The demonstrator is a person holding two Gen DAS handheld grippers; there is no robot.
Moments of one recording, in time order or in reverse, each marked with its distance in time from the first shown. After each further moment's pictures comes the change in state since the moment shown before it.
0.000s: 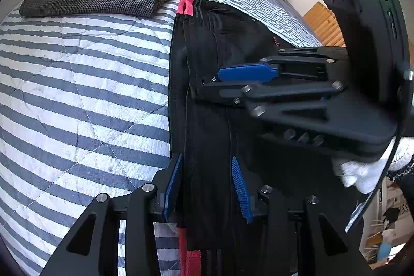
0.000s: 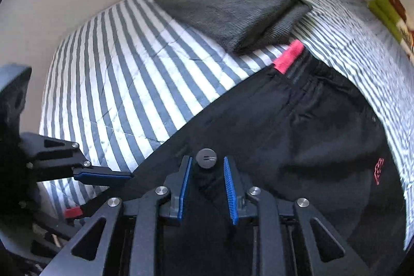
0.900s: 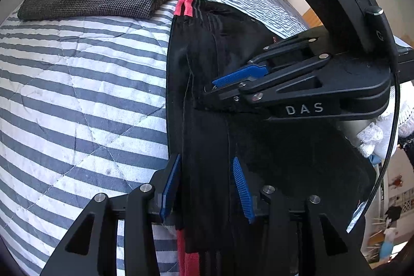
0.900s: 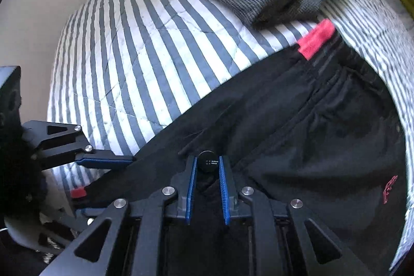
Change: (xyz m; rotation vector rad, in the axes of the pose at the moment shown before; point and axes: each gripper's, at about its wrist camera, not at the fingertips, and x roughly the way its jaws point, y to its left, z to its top) left arm 0.002 -0.004 0.002 0.006 -0.001 0.002; right arm 0.019 -0.013 0.021 -0.047 0.214 0.155
